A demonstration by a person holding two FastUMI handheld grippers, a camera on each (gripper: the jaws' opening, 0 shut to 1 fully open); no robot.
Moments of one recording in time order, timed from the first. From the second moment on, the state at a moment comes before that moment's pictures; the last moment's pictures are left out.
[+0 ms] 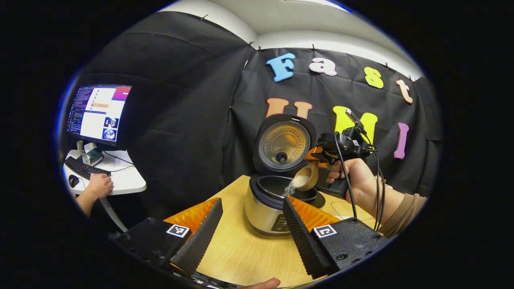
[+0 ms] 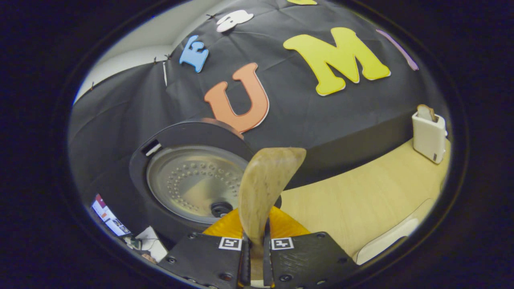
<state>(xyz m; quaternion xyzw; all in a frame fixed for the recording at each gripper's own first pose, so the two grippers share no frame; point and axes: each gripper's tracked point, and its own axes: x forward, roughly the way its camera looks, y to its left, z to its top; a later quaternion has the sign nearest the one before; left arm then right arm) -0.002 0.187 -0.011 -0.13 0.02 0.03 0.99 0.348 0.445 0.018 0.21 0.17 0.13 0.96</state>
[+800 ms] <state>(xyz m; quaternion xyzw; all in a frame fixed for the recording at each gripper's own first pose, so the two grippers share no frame) 0.003 0.183 -0.021 -0.12 0.03 0.02 0.99 0.351 0.454 0.028 -0.04 0.09 0.07 0.99</state>
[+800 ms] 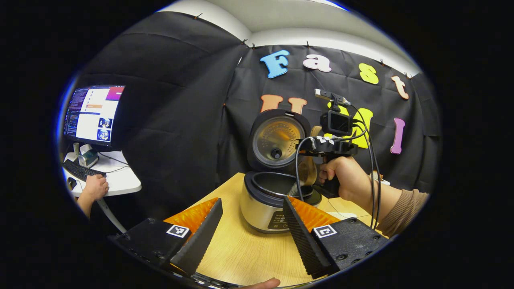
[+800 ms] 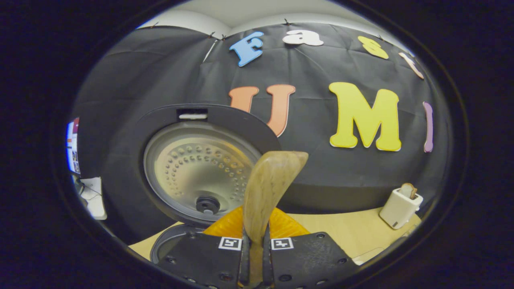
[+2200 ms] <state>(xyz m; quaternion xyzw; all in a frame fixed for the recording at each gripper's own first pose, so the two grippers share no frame) 0.004 0.148 -0.017 -0.09 0.03 0.00 1.00 0.289 0.326 0.125 -0.12 -0.04 0.05 0.99</state>
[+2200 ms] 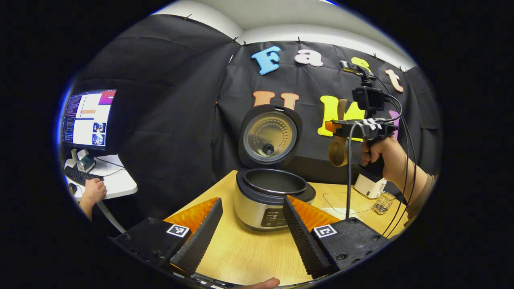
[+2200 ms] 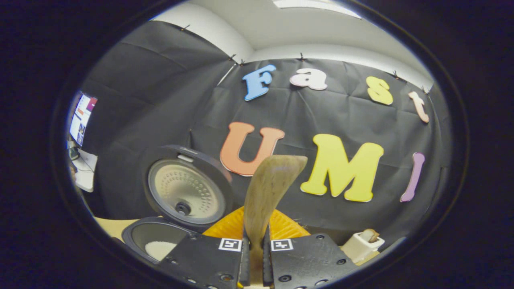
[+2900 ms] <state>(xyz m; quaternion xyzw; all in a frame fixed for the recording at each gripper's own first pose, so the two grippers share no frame) 0.009 0.102 -0.009 -0.03 0.02 -0.01 1.00 0.278 0.037 0.092 -0.06 0.01 -0.10 0.99</state>
